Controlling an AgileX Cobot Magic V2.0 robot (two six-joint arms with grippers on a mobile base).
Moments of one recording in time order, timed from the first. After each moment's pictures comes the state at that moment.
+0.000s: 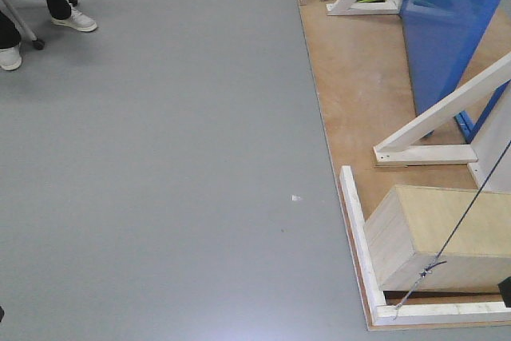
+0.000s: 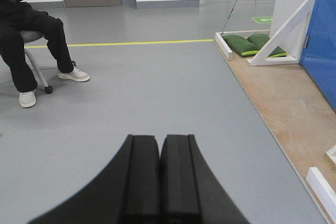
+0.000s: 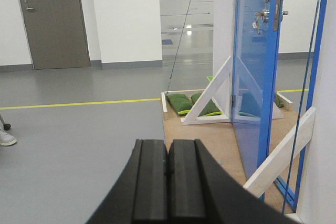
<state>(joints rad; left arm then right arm) 0.00 -0.01 0.03 0.06 0.25 -0.03 -0.04 -0.01 0.03 -0.02 0.07 0.05</state>
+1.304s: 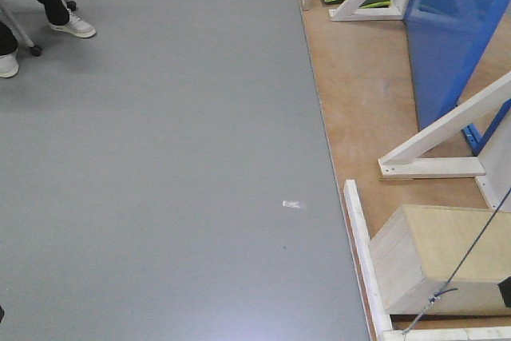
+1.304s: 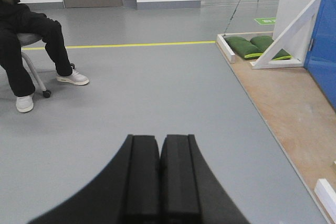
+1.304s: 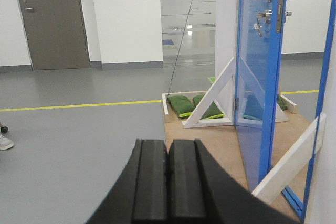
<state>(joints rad) 0.00 -0.01 0.03 0.06 0.25 -0.03 -0.04 -0.01 0.03 -0.02 0.07 0.05</state>
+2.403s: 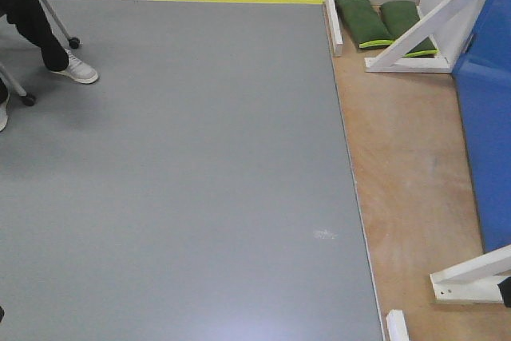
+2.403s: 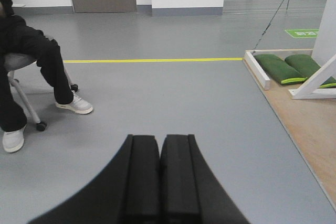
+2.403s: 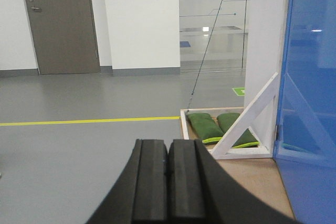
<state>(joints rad) 0.00 -0.01 0.03 0.06 0.25 -0.03 -0.04 -0.01 0.03 -0.02 0.07 0.05</state>
